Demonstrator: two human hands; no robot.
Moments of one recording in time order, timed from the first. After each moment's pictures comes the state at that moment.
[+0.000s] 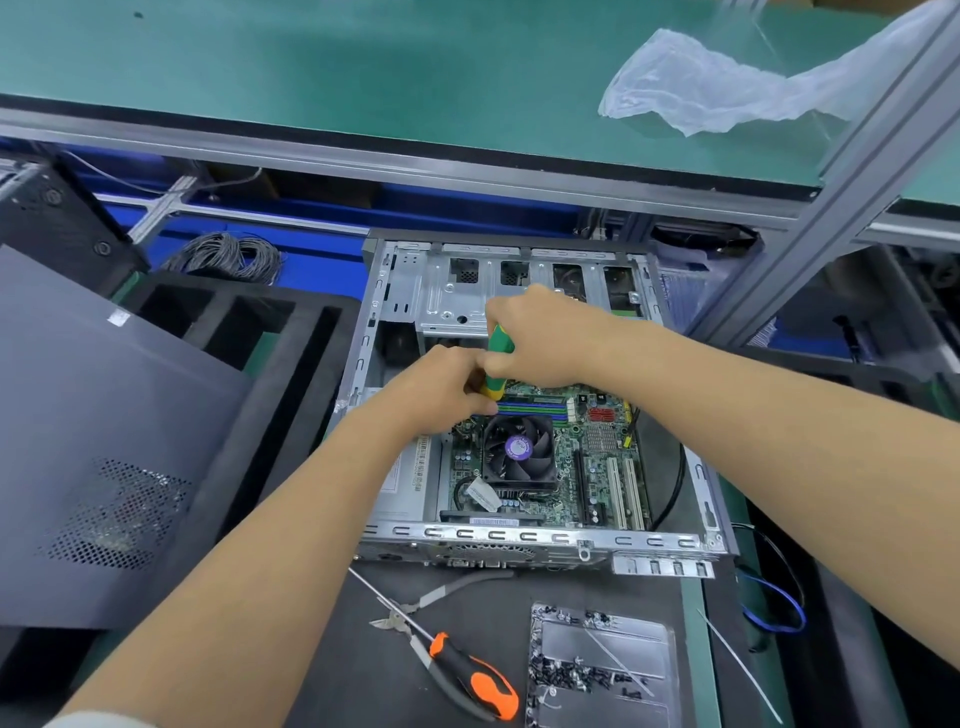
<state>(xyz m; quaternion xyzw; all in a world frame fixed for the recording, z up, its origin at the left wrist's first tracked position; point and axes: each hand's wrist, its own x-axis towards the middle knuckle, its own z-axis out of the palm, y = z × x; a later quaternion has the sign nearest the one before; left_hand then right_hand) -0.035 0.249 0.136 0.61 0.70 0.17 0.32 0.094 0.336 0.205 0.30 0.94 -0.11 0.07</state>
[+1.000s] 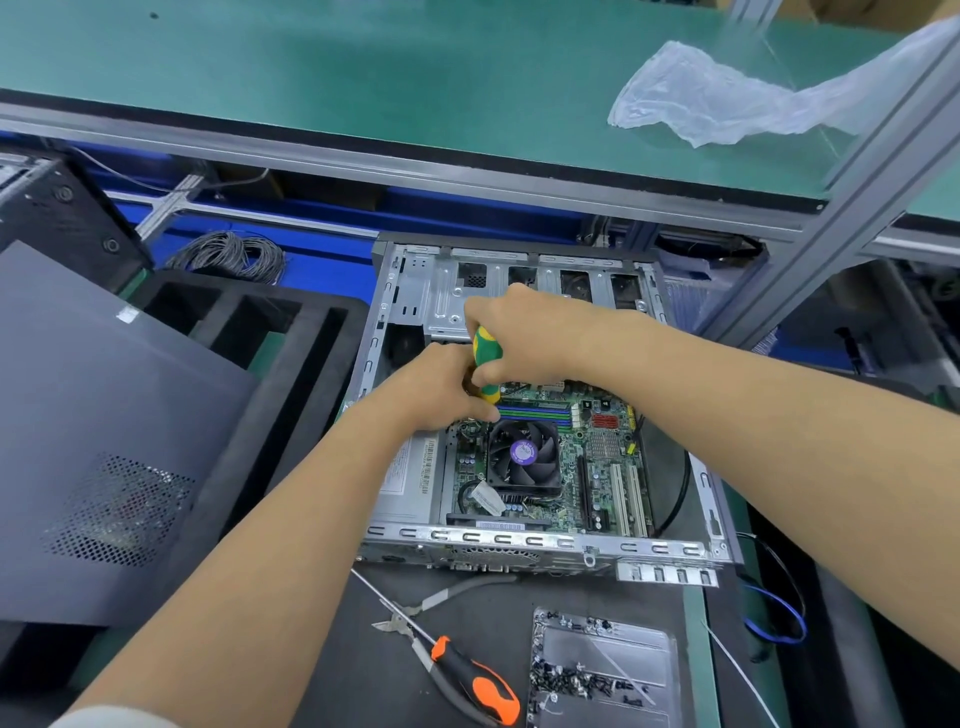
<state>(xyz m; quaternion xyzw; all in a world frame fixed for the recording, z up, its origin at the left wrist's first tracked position) -0.049 0.251 0.130 0.58 0.73 0.18 0.33 0.075 0.328 0.219 0.27 0.95 -0.09 0.12</state>
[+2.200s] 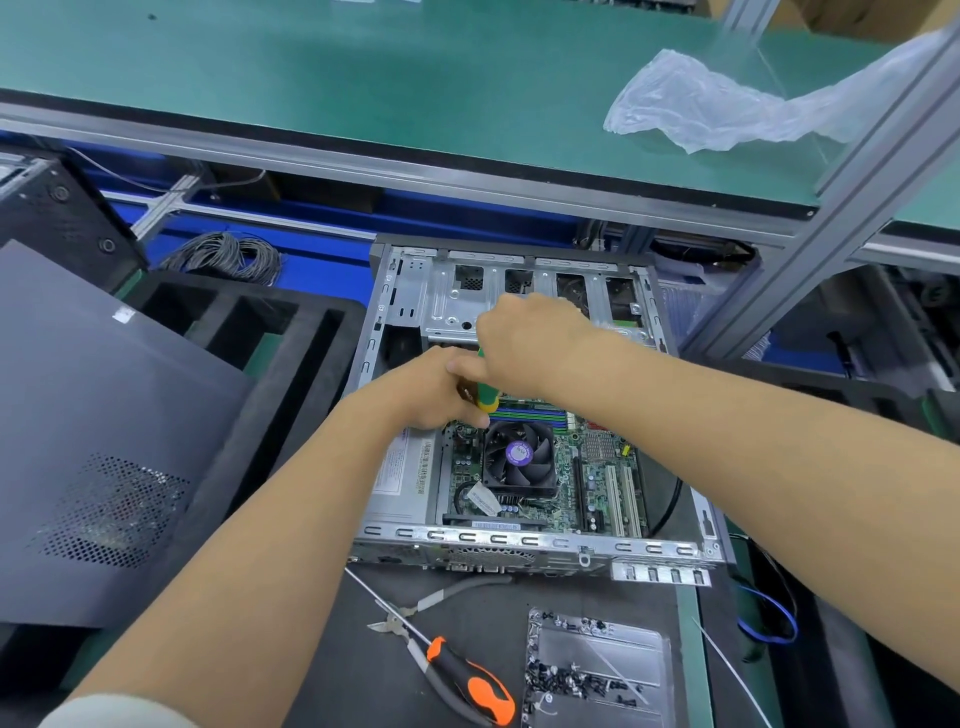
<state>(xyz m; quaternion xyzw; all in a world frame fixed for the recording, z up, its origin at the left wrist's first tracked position) -0.054 0.254 0.131 0.58 0.69 0.17 0.38 0.071 0.306 0.227 0.29 0.95 0.04 0.13</state>
